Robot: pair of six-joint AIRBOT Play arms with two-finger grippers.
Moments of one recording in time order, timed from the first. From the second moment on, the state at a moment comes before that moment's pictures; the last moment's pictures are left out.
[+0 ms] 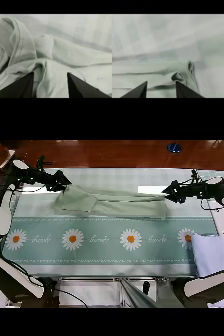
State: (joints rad) left arm 0.16 -1.95 1.76 0.86 -1.22 -1.44; right arm -0.29 -1.78 1.38 -0.72 1.05 1.38
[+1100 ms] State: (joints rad) left arm 0.11 -1.43 1.31 0.87 -1.05 -1.27; right arm -0.24 -1.73 1.18 -0.68 1.04 1.34
